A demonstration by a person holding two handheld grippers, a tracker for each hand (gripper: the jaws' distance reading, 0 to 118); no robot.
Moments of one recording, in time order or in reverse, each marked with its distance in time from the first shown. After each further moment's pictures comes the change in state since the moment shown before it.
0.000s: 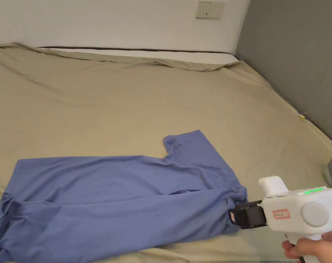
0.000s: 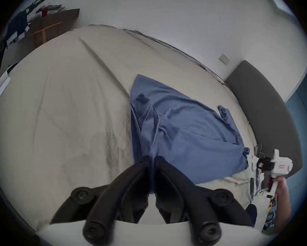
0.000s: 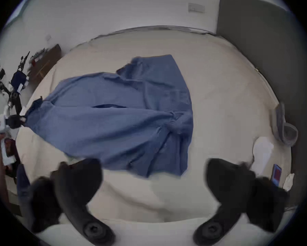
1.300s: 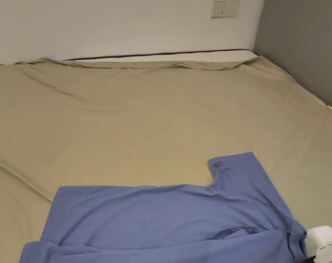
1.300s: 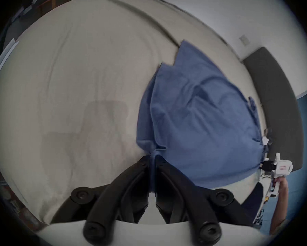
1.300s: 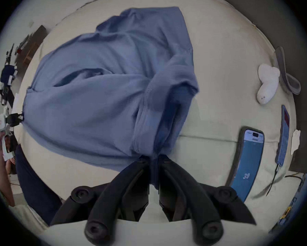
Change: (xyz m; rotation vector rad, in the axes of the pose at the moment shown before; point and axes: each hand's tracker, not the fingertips) left arm -0.073 -0.064 -0.006 -0.318 0.087 0.068; right arm -0.015 -0.102 0.008 -0.367 -0.055 -0.077
